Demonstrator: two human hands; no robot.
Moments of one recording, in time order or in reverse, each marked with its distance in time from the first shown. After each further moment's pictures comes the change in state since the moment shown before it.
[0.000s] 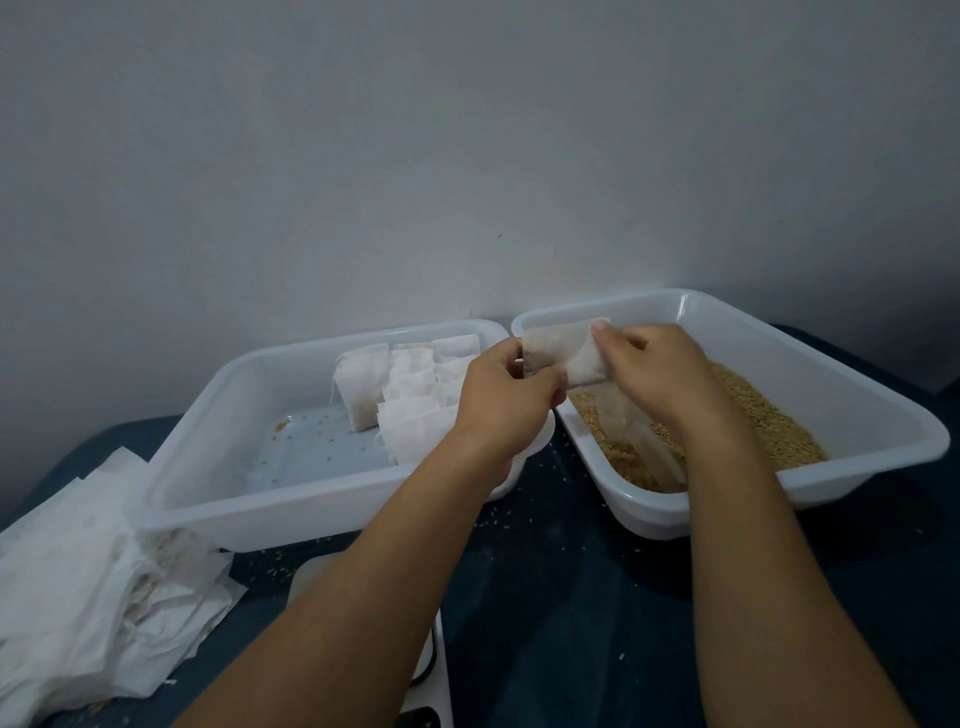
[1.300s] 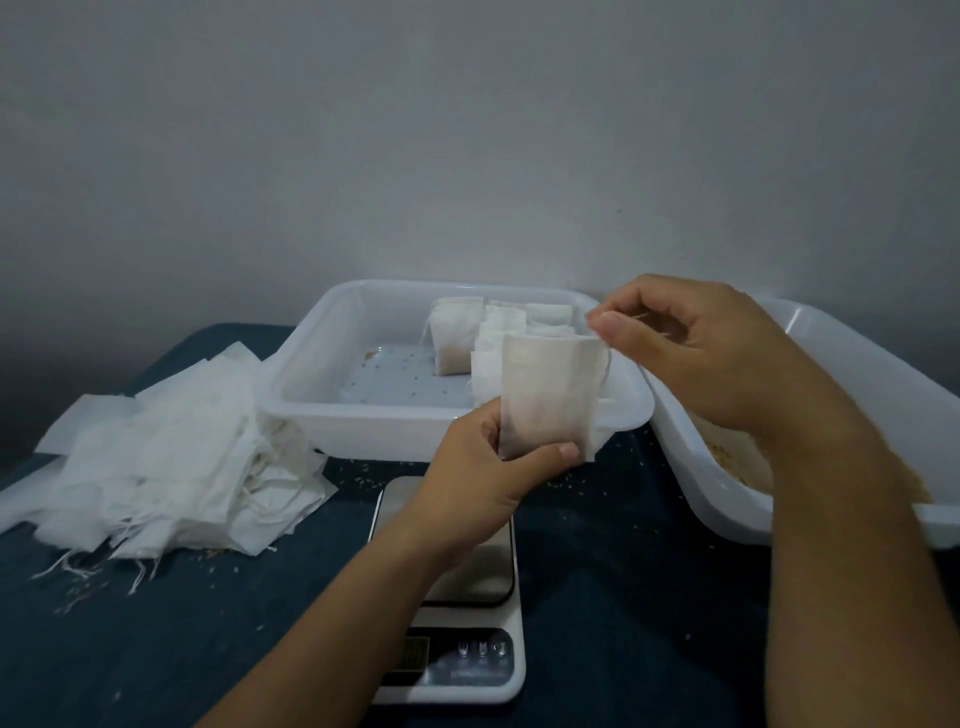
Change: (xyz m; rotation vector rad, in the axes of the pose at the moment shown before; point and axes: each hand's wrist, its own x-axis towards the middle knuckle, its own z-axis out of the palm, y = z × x) left_hand -0.106 -0.036 -0.104 -0.113 -0.052 0.069; right_hand -0.043 -0.094 0.018 -0.037 -0.321 -0.448
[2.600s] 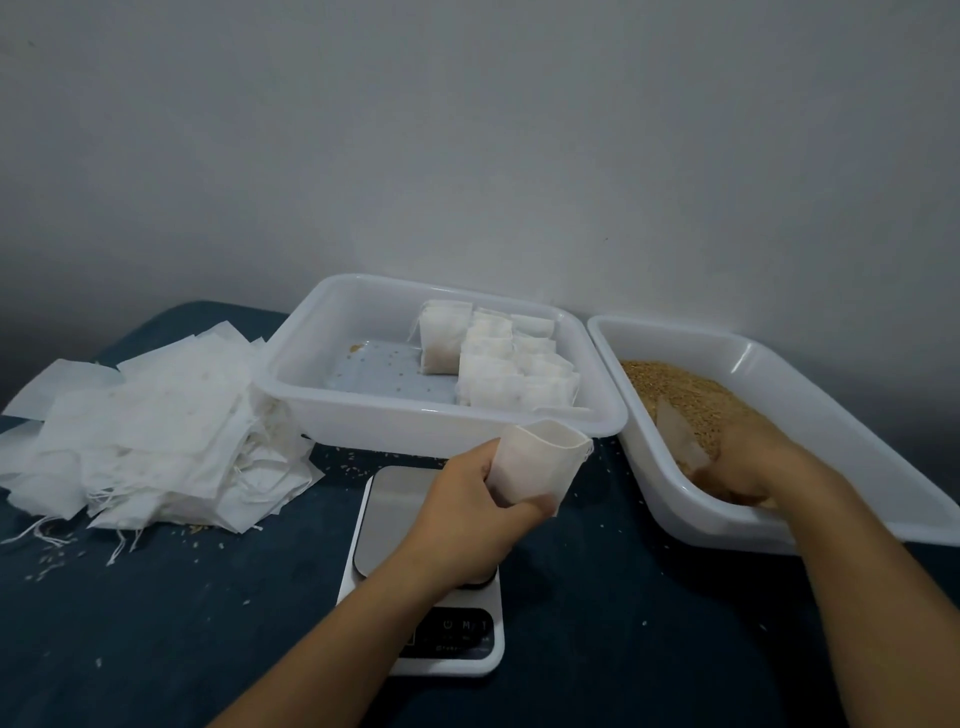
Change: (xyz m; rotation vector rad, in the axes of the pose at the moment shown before) left_hand -0.030 -0.019 0.003 0.242 0.080 0.000; right_hand -0.024 0.126 -0.027 -0.926 -0.502 0.855
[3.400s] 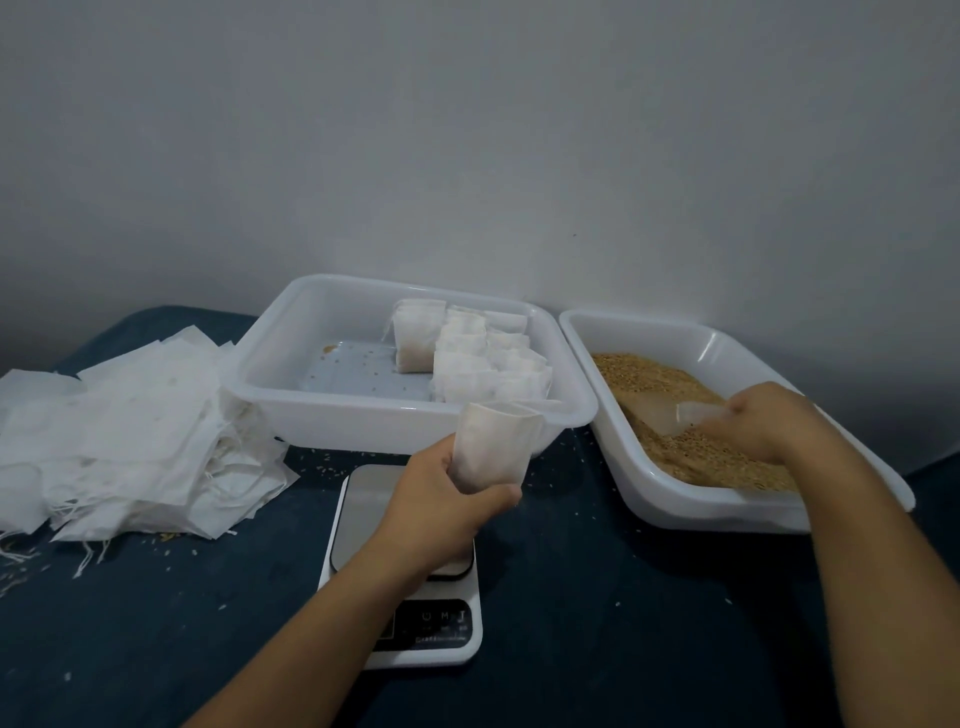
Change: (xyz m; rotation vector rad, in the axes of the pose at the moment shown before) left_hand 0.004 -0.008 -0.002 -0.093 0.050 -0.077; right_hand -0.026 0.037 -0.023 0.402 0.210 0.062
